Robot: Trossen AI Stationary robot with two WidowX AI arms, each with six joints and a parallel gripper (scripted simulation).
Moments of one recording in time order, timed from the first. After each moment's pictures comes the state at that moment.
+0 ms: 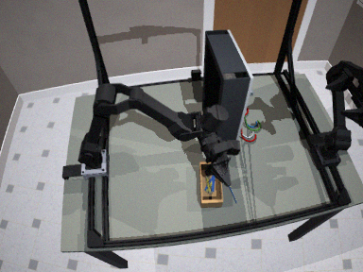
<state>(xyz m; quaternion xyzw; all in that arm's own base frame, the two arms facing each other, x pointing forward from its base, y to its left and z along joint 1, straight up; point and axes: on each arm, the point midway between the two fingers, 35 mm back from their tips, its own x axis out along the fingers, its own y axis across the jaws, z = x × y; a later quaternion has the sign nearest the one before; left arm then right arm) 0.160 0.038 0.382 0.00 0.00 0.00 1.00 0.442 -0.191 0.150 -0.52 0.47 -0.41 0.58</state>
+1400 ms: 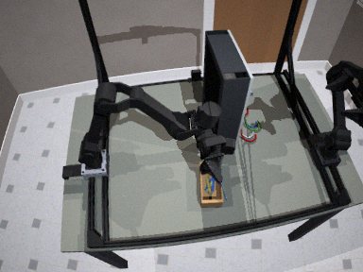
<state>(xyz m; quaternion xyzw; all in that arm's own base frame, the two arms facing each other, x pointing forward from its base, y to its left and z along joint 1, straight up) 0.160 0.038 0.382 0.00 0.00 0.00 1.00 0.421 -0.179 0.156 -0.52 0.48 -0.45 0.54</state>
